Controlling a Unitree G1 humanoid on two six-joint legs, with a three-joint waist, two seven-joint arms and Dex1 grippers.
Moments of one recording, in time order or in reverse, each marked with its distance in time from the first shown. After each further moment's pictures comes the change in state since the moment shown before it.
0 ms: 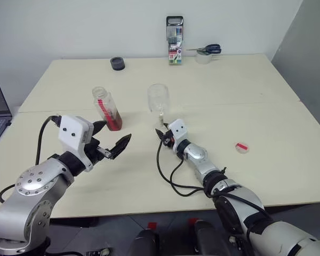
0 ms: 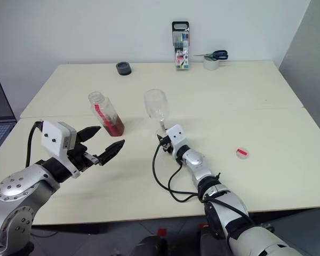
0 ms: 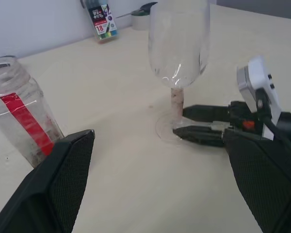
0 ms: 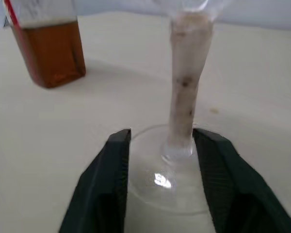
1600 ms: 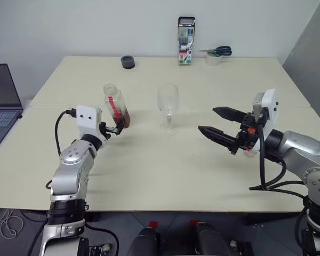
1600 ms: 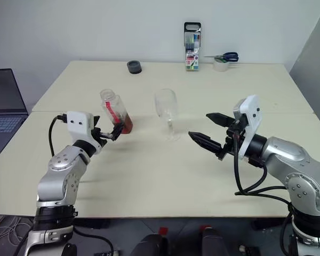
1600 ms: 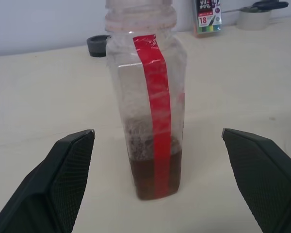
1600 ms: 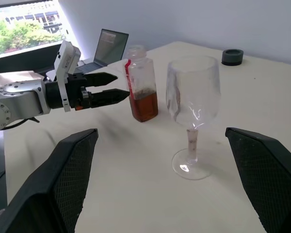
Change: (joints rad) left arm -0.331 -0.206 -0.170 0.690 0.330 -0.407 0.145; right arm 0.483 -0.745 -0.257 -1.843 0.973 1.413 0.155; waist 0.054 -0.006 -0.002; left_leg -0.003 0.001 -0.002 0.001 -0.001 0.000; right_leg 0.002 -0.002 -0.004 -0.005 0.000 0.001
